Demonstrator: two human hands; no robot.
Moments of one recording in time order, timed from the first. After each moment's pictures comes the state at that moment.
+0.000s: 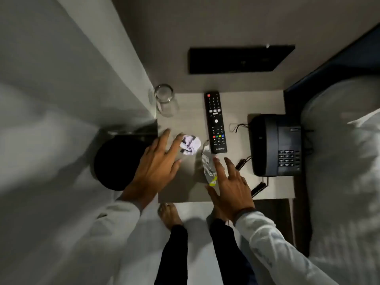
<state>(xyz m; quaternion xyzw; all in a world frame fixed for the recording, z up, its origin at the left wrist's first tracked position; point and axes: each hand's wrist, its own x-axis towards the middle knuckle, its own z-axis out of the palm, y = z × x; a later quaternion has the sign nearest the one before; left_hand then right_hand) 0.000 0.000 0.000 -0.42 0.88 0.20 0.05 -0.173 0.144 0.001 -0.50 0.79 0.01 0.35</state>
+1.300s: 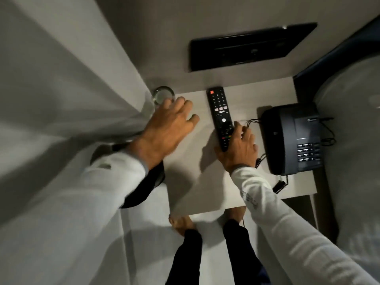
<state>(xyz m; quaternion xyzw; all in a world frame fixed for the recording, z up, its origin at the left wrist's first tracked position) -0.054 -0.112 0.012 -0.14 0.98 -0.08 0.13 -0.192 0.040 -0.058 -0.32 0.92 -0.04 0.23</state>
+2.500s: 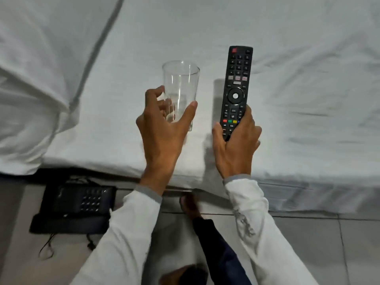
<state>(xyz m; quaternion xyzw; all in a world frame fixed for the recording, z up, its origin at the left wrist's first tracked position) -0.416 0.378 0.136 -0.04 0.84 0.54 -0.02 -0.356 0.496 0.096 0.34 0.86 -0.36 -0.15</state>
